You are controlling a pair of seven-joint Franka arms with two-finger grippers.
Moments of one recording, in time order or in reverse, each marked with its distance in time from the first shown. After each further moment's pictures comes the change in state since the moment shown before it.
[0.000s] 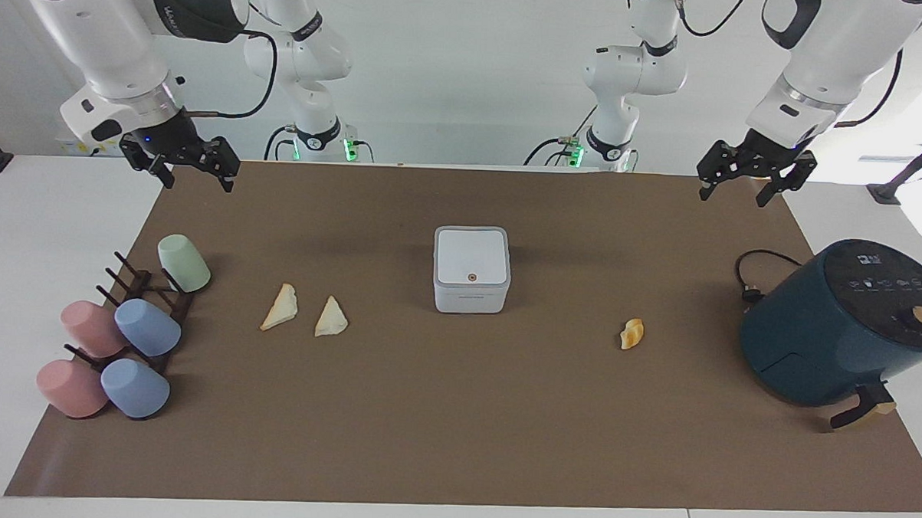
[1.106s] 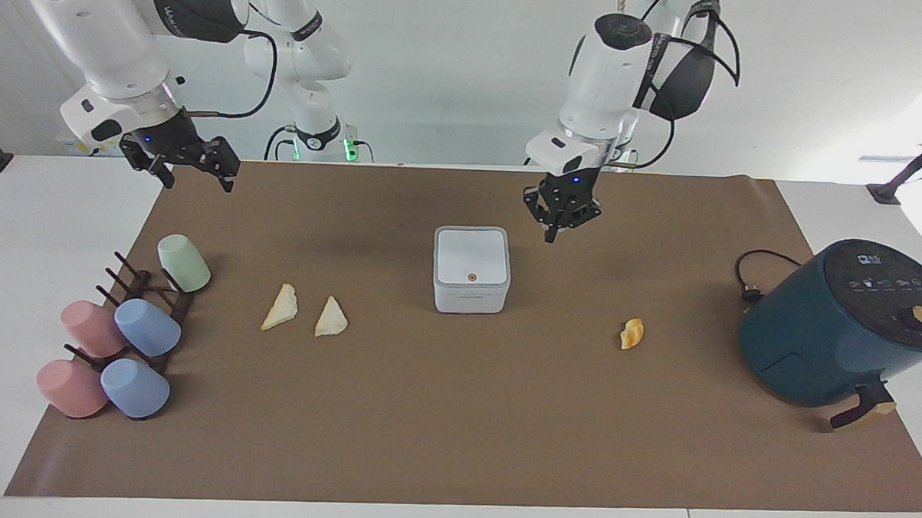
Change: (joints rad) left arm -0.437 0.150 -0.010 -0.116 0.000 0.419 -0.419; right arm 0.000 0.000 0.000 0.000 0.000 0.000 0.000
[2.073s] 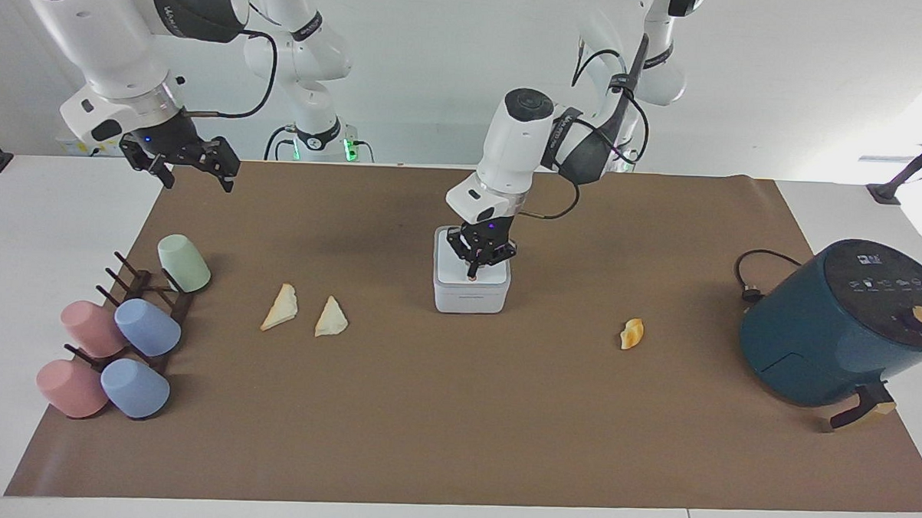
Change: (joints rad) left arm -0.114 0.190 0.000 0.000 -0.066 0.250 -0.095; right arm 0.000 0.000 0.000 0.000 0.000 0.000 0.000
